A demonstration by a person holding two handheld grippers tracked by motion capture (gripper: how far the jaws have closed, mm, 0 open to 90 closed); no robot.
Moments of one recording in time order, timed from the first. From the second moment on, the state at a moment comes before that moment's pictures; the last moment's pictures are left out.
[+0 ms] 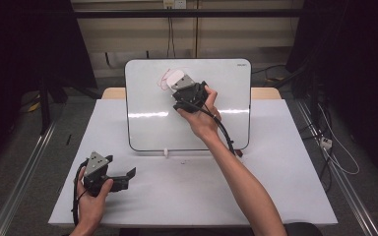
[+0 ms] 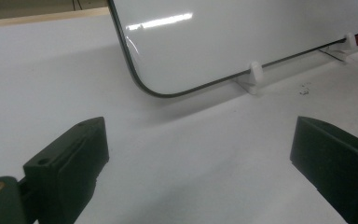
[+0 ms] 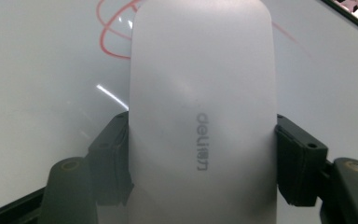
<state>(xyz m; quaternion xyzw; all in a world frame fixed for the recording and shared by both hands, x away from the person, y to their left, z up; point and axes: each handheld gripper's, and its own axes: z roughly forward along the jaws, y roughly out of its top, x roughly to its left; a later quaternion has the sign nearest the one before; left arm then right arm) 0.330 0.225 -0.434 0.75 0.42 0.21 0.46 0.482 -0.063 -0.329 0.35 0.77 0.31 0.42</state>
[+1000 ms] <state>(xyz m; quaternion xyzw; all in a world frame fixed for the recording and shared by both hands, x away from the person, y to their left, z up) 0.330 0.224 -0.435 0.76 0.41 0.21 0.46 0.477 -0.026 -0.340 0.32 0.79 0.30 0.42</state>
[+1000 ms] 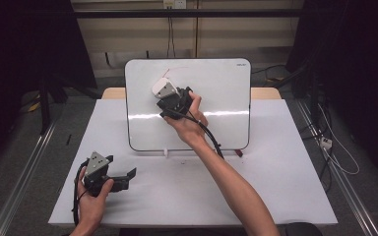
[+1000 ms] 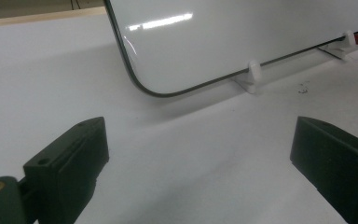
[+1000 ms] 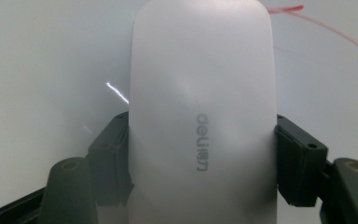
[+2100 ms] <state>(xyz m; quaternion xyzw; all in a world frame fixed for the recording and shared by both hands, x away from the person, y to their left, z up) 0.328 0.226 -0.435 0.75 0.42 0.21 0.46 0.494 -0.022 -0.318 0.34 0.78 0.31 0.42</state>
